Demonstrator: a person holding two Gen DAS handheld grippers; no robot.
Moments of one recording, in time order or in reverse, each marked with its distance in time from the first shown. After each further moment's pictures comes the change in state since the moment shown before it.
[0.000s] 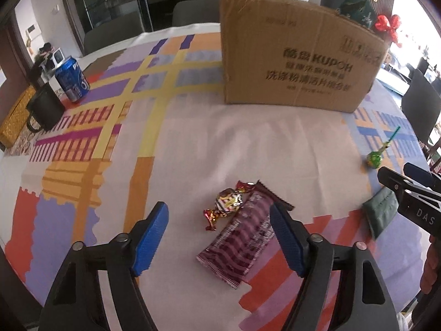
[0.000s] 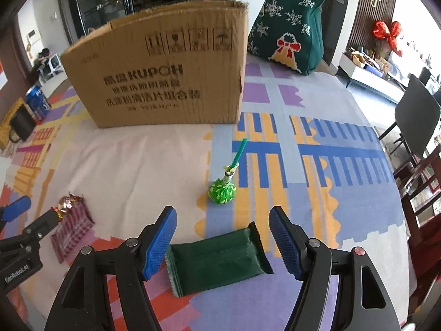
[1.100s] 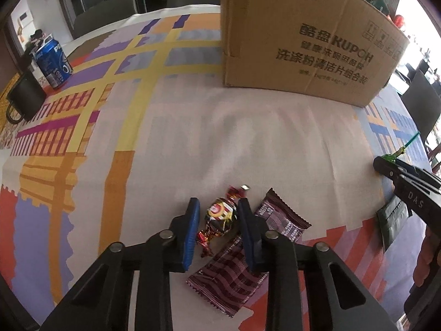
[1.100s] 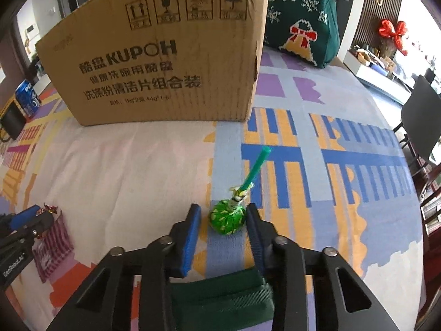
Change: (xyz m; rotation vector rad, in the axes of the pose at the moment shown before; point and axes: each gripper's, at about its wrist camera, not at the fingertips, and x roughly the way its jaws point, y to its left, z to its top) left arm 0.045 0.003 0.012 -0.015 0.074 -0.053; right arm 0.050 0.005 0.012 -0.001 0.027 0.012
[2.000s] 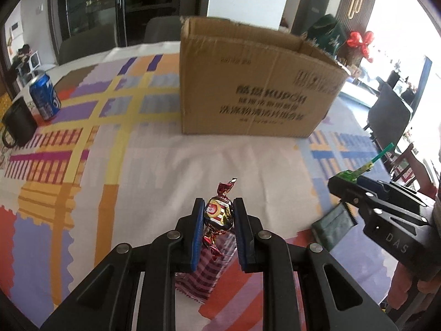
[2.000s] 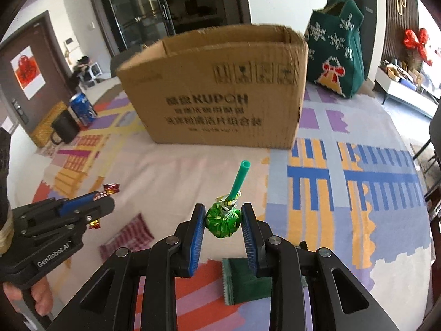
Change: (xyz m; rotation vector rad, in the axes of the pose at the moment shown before) left arm -0.076 -0.026 0.008 0.035 -0.163 -0.147; right arm -0.075 0.018 -0.006 -0.051 -0.127 0.224
